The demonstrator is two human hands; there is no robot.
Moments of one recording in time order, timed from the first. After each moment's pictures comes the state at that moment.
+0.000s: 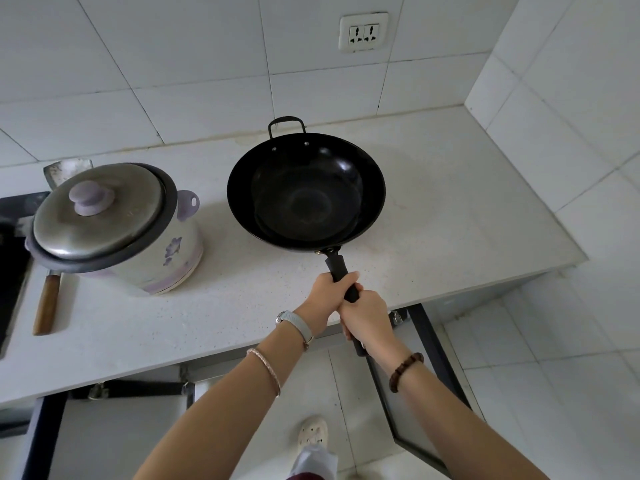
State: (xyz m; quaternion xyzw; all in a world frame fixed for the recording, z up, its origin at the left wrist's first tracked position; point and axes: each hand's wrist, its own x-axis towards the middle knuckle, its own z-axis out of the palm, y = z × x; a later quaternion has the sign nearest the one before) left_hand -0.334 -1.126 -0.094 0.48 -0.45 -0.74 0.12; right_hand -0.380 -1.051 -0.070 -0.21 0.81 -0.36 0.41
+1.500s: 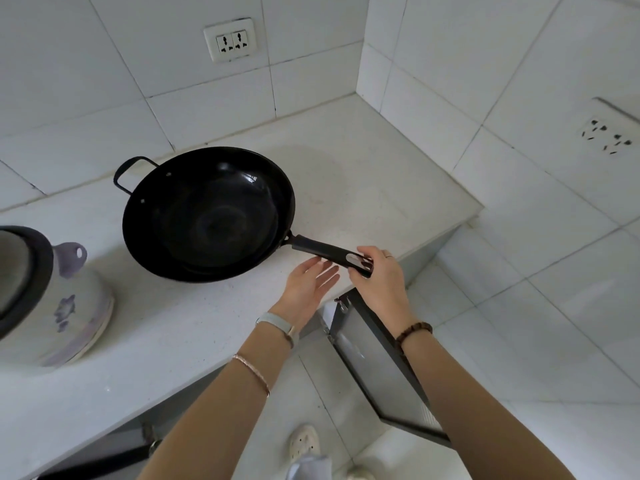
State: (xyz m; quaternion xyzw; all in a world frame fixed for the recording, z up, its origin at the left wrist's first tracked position) left_hand -0.410 -1.083 -0.088 0.40 -0.31 -0.85 0.14; right_hand -0.506 -0.974 -0.087 -0.28 0.89 -0.34 0.11
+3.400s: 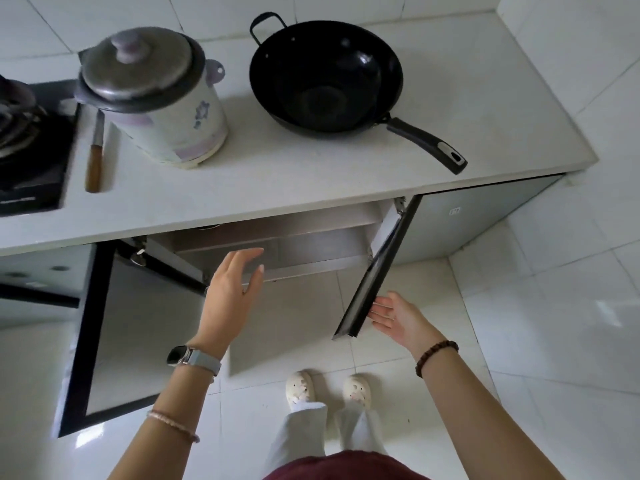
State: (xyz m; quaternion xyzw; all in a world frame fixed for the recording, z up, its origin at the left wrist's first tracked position) left_hand -0.062 -0.964 -0.104 0.49 -0.78 -0.31 0.23; right_hand -0.326 -0.827 -0.181 0.10 0.68 -0.42 0.60
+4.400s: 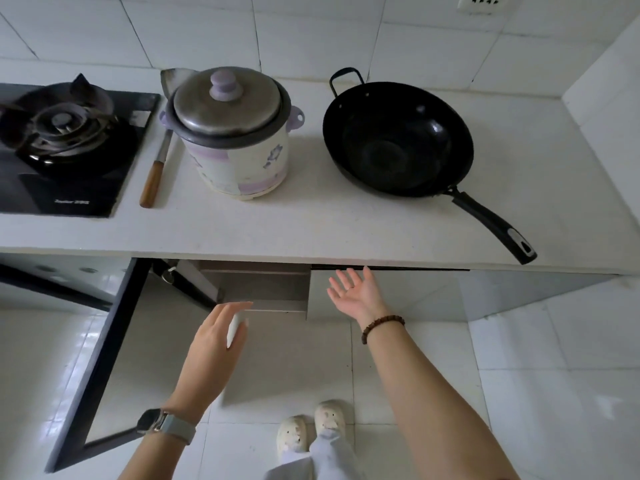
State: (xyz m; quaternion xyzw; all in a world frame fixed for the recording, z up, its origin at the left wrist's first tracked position) left_hand 0.014 -1.000 -0.123 0.57 -0.72 -0.32 0.22; right_hand -0.258 -1.043 -0.166 0.19 0.46 -0.57 0.65
